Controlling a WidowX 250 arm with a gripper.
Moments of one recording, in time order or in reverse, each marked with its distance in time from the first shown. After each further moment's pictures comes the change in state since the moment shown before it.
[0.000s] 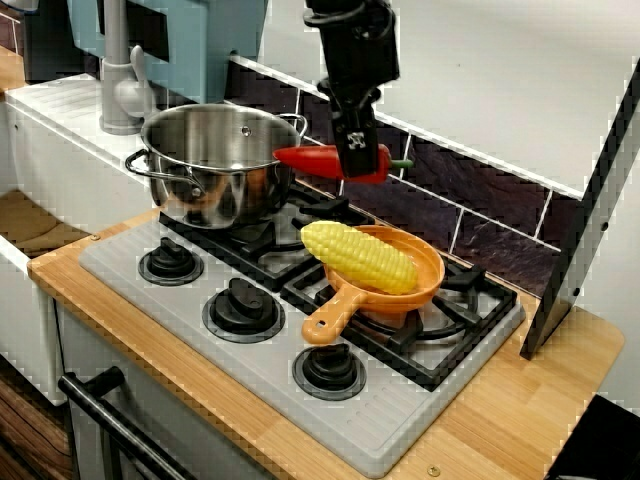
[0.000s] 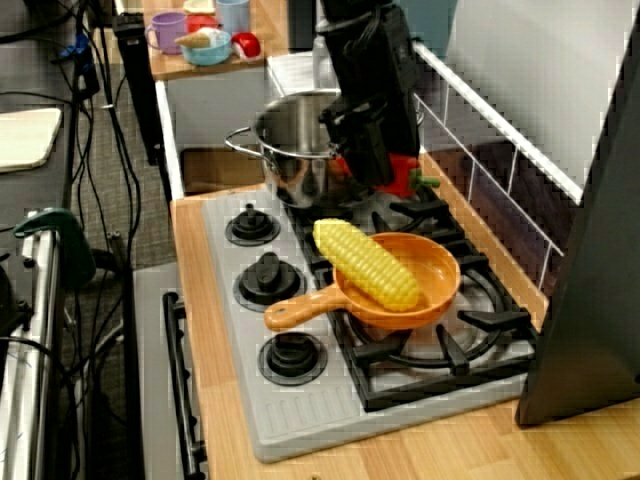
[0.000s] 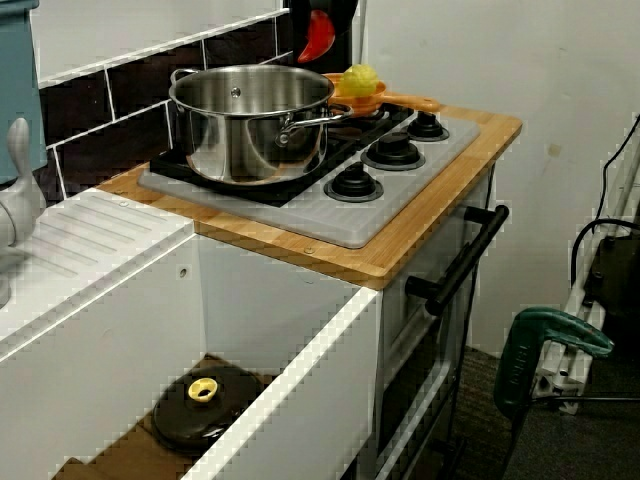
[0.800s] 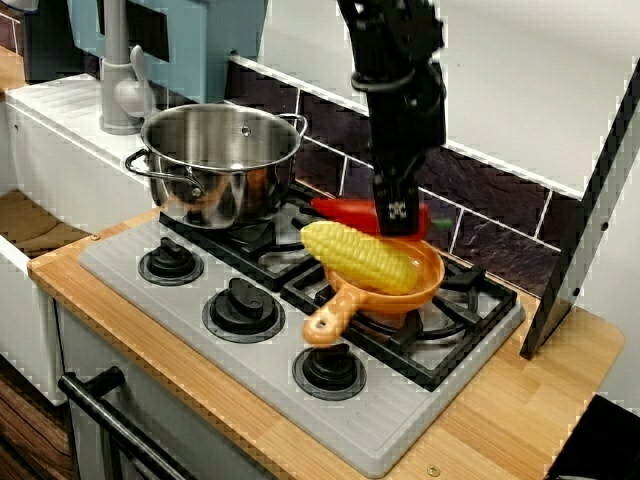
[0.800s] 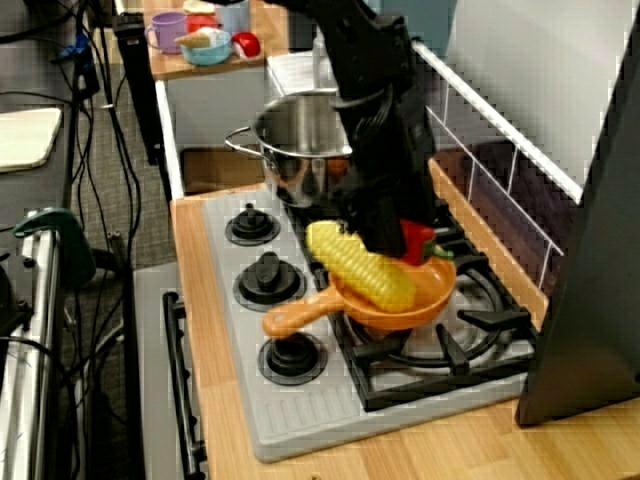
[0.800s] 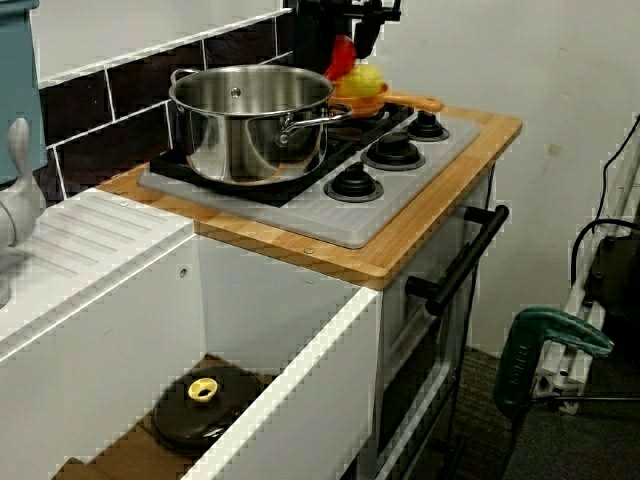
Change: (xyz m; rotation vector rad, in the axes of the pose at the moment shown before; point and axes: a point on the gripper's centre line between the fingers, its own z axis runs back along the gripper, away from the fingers) arm 0.017 -0.030 -0.037 0.020 0.023 -0.062
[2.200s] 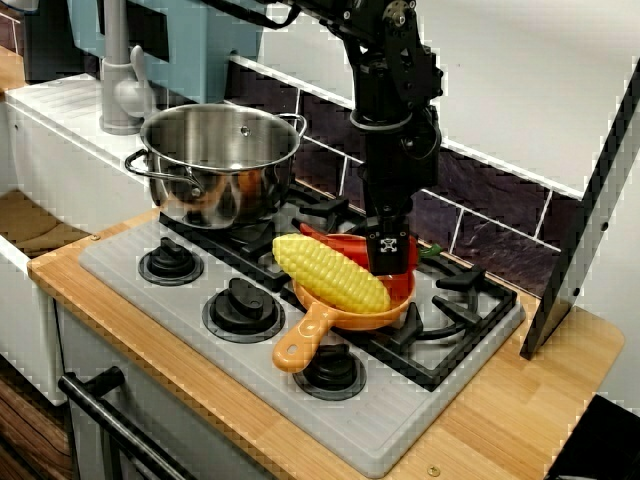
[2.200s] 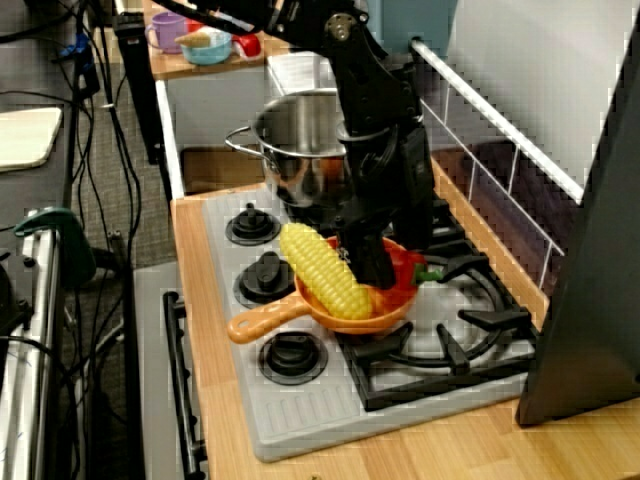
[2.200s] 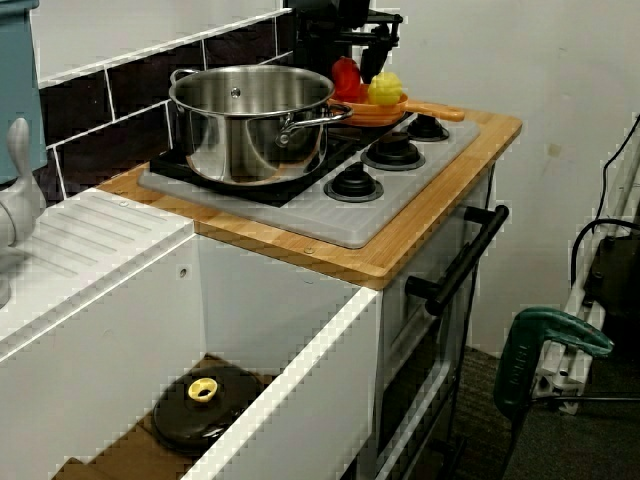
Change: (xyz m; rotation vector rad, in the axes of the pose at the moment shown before) arm -0.013 0.000 -0.021 -0.022 0.077 0.025
